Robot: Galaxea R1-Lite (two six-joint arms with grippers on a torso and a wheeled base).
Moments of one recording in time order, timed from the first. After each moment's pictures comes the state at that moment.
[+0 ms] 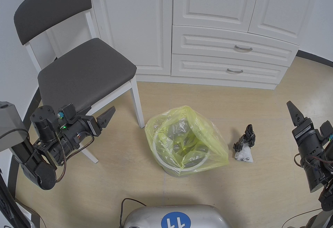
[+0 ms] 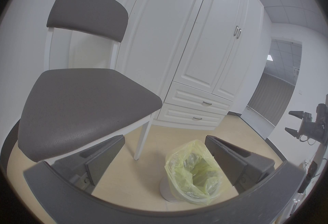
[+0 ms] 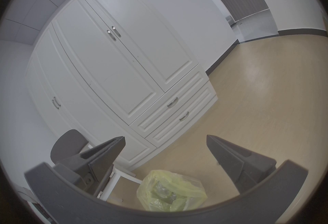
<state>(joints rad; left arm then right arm) -0.23 1.93 -0.40 -1.53 -0.16 -0.23 0.56 1.45 -0.08 -1.51 -0.70 0.68</state>
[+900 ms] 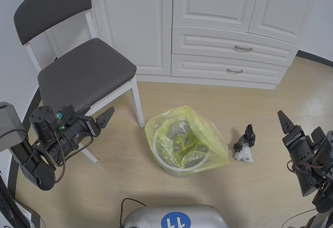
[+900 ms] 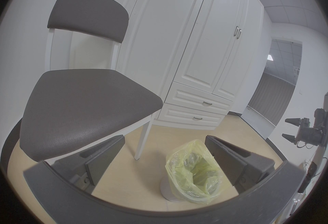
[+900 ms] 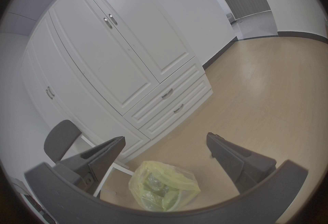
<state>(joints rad) -0.23 1.92 -0.39 -1.53 -0.16 -0.23 0.58 1.55 -0.05 -1.54 -0.72 0.71</state>
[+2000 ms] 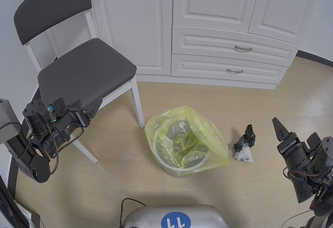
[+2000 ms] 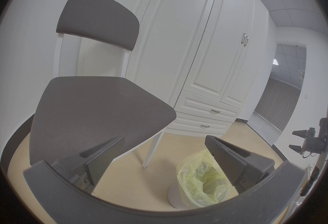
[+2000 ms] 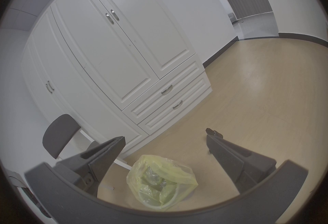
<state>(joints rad) -0.12 1.92 -0.44 -1.53 -0.20 -0.25 0.66 1.58 -0.03 -1.55 -0.78 0.71</state>
